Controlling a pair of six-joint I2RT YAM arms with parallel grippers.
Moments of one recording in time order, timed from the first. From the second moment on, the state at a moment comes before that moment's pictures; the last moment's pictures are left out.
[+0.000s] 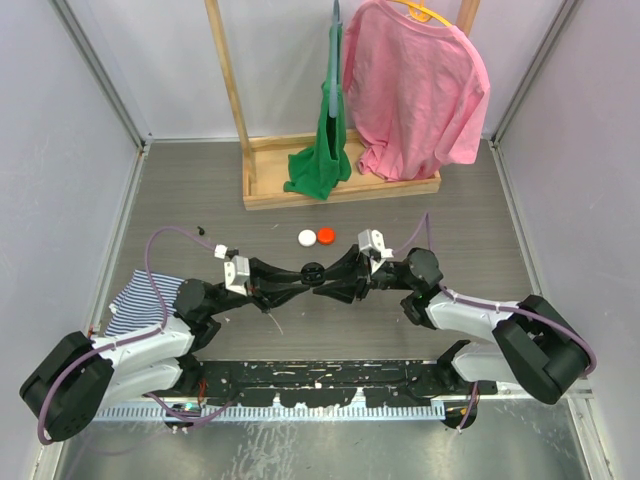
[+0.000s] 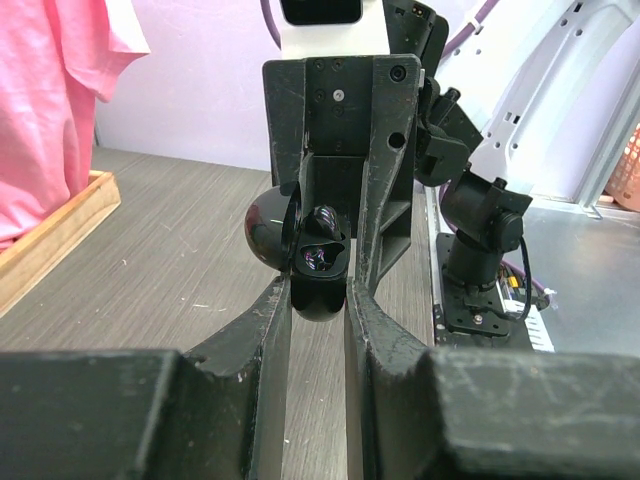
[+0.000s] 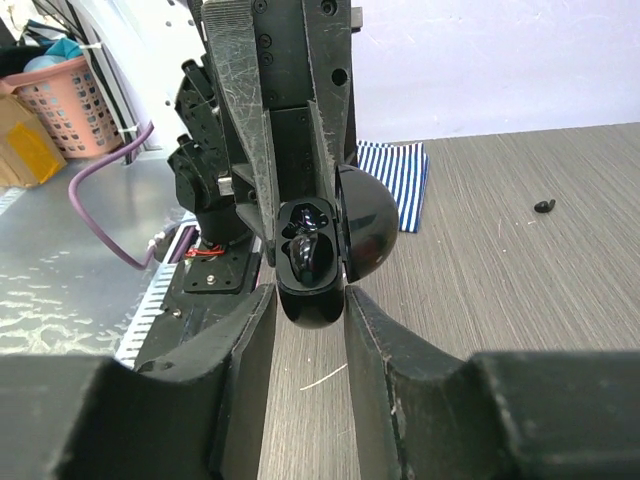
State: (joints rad) left arm -0.71 1.00 0.17 1.22 0.63 -0.28; right arm 0.66 1.25 0.34 1.21 -0.91 0.33
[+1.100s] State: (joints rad) left arm -0.71 0.82 0.21 0.81 0.29 -0.16; right arm 0.64 0.97 0.39 0.75 -0.77 0.02
